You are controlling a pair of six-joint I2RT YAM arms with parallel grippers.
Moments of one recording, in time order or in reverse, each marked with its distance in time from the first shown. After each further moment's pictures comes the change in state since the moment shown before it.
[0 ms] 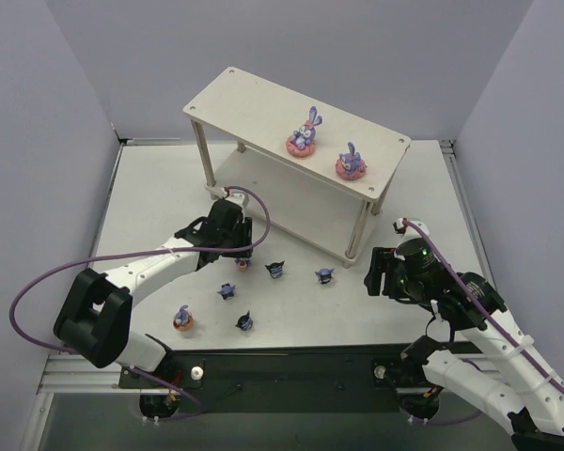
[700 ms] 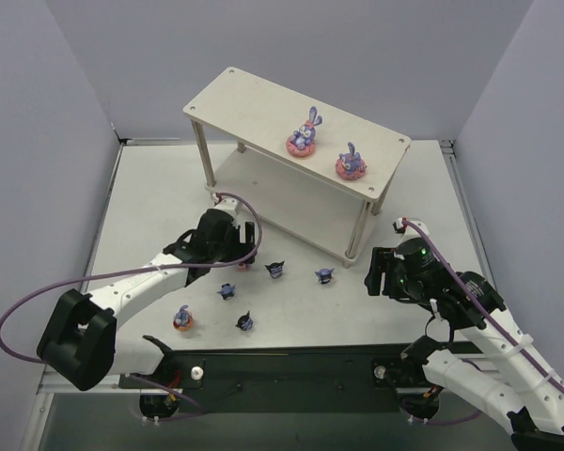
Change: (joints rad) left arm -0.003 -0.127 -0.121 0.106 -0.009 0.017; right arm -0.002 0.006 0.001 -0.005 0.002 0.000
